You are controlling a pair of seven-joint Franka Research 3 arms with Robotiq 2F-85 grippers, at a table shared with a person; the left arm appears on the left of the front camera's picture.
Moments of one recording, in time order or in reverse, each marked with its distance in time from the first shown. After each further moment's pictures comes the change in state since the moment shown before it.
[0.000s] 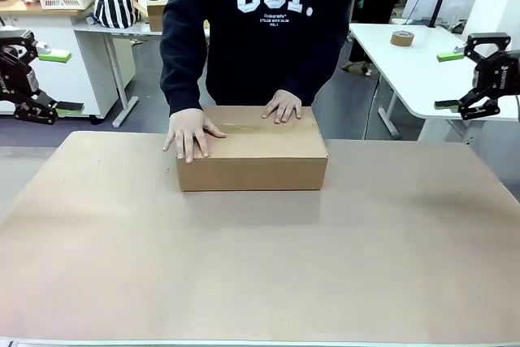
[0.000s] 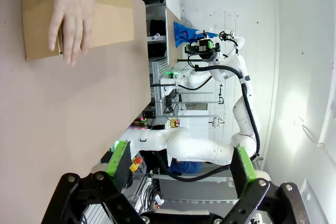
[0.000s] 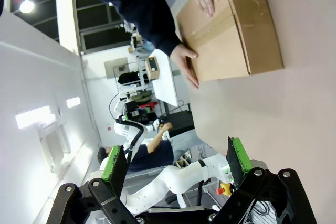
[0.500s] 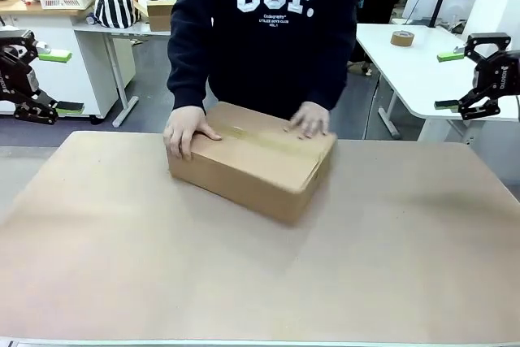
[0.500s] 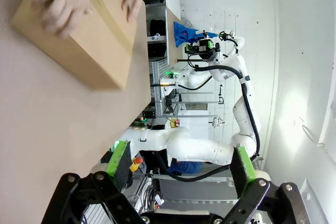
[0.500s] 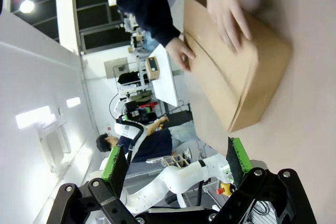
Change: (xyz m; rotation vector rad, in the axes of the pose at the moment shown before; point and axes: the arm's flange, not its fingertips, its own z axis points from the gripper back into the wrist) left arm 0.000 0.000 0.000 0.000 0.000 0.000; right arm 0.000 0.000 0.000 0.000 0.000 0.000
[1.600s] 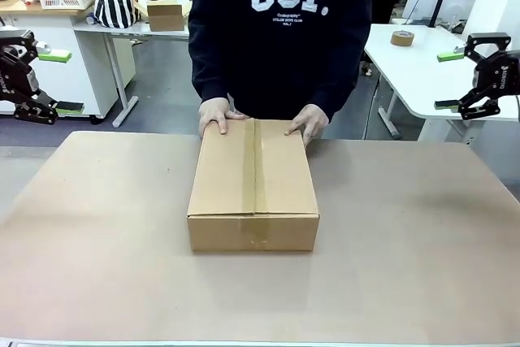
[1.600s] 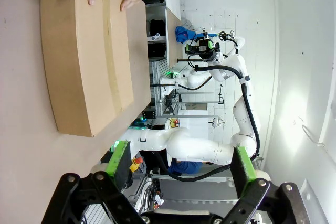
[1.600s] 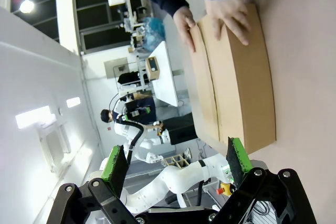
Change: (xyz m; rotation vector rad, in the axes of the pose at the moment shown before) left arm 0.000 0.000 0.000 0.000 0.000 0.000; right arm 0.000 0.000 0.000 0.000 0.000 0.000
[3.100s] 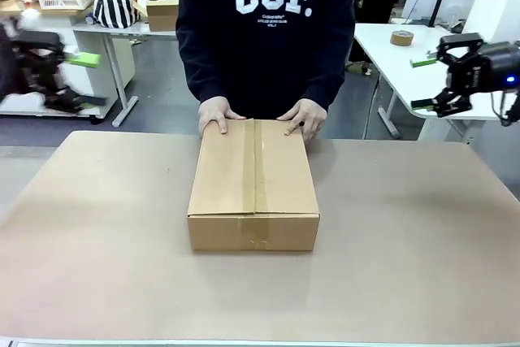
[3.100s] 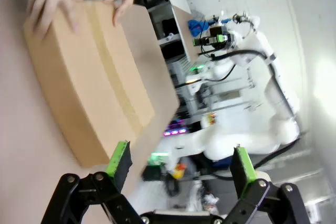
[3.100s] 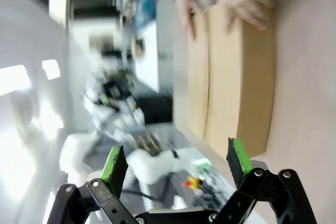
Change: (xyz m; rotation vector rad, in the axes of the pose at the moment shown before) left arm 0.016 -0.017 -0.066 0.082 0.062 -0.343; right arm -0.003 0.020 -0.076 -0.048 0.154 0.283
